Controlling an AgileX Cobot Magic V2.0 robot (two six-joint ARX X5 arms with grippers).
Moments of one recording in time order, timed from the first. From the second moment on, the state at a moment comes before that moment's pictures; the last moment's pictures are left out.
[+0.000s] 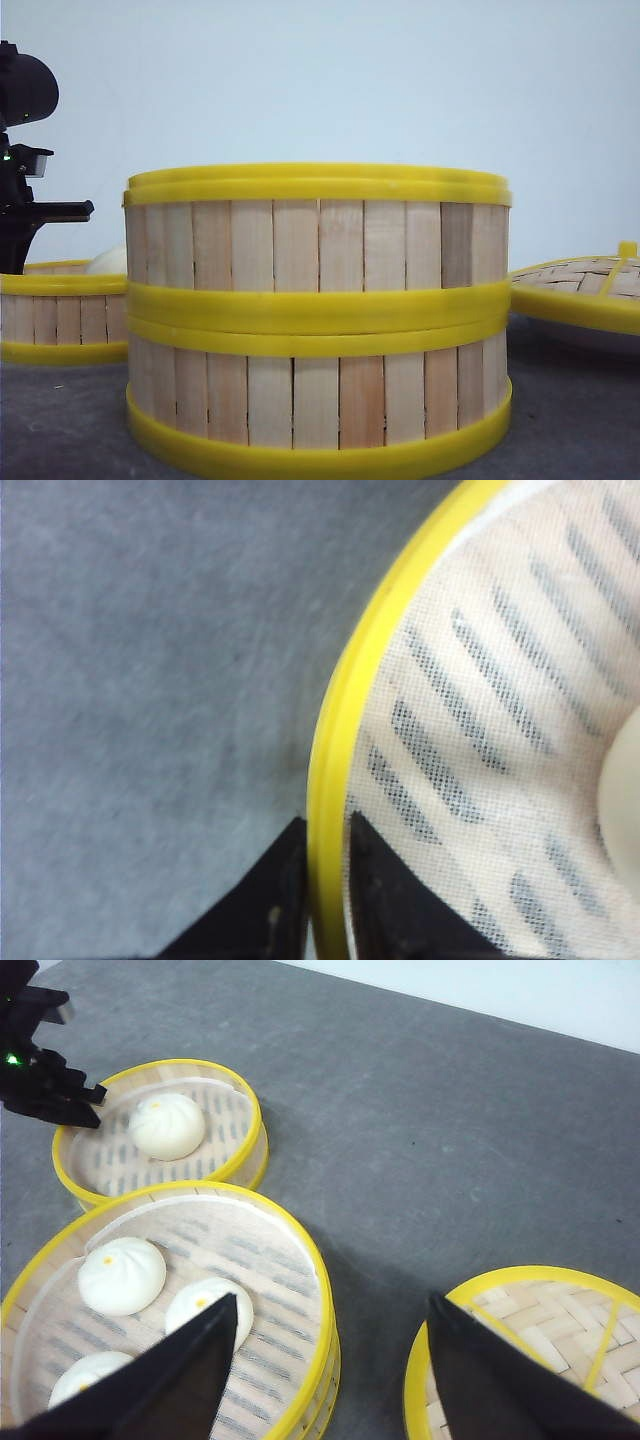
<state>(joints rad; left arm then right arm) -0.05 1.71 1.18 -0.58 -0.07 -0.20 0.58 0.85 1.10 -0.73 -0.03 0.11</state>
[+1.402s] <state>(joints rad) -0.31 1.24 1.31 -0.90 0.43 -0.12 0.58 0.69 1.10 -0.76 -0.02 0.14</state>
